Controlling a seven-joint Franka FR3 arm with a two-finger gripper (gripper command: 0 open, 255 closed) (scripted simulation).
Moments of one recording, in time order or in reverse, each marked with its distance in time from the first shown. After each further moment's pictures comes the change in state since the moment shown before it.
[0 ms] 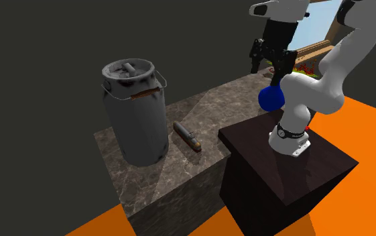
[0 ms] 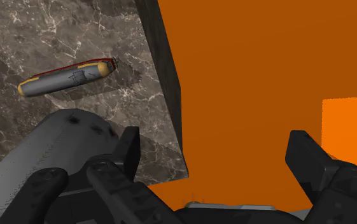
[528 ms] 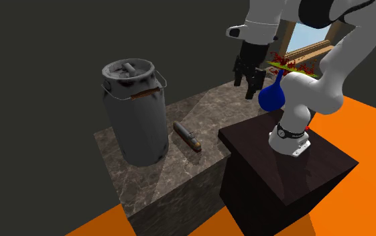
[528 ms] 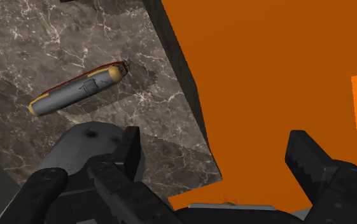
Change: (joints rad) arm -0.065 0.083 -0.031 -0.101 -0.017 0.176 0.062
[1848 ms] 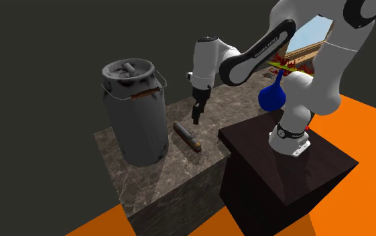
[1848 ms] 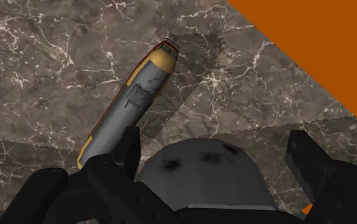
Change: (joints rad) arm -0.186 0.508 -0.128 -0.089 -0.004 0.572 0.198
